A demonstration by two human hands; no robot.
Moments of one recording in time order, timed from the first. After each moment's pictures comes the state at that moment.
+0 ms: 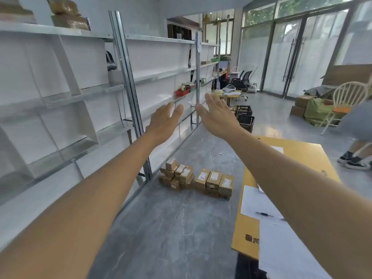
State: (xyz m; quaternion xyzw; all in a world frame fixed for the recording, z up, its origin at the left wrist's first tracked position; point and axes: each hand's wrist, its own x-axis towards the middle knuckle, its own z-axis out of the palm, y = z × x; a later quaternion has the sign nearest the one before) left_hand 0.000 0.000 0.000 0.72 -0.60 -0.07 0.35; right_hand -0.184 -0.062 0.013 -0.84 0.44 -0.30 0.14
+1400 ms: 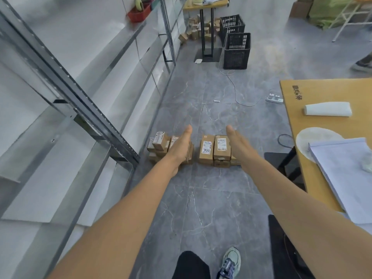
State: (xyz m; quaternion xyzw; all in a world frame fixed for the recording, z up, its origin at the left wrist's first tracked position) left_hand 0.184 -0.493 -0.251 0.68 -0.40 -0.54 0.30; right_hand -0.005 -0.520 -0.275 -0.46 0.63 -0.27 0.57
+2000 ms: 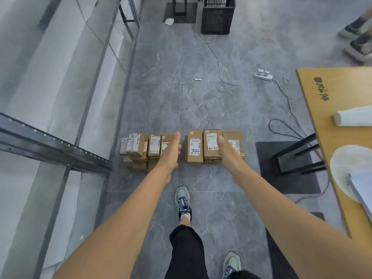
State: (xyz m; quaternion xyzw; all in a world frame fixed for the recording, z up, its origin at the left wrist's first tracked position) left_hand 0.256 -0.751 -0.394 0.68 -0.31 -0.62 0.23; right_hand 0.070 -0.736 -0.396 -0.36 0.67 -0.23 0.61
